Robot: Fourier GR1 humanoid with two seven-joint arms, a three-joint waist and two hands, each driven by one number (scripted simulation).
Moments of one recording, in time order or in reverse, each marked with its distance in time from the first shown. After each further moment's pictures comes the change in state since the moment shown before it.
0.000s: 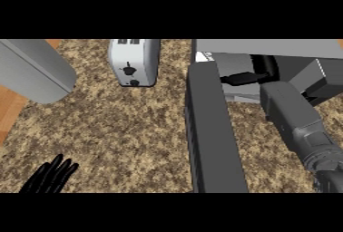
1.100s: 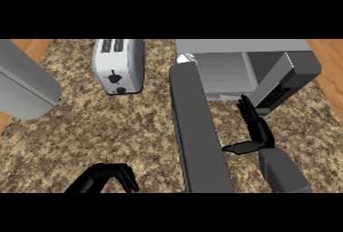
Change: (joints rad) left arm -0.235 -0.108 -0.196 0.325 -0.409 0.071 -0.120; right arm 0.516 0.122 0.082 -0.178 -0.025 0.249 -0.156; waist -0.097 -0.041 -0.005
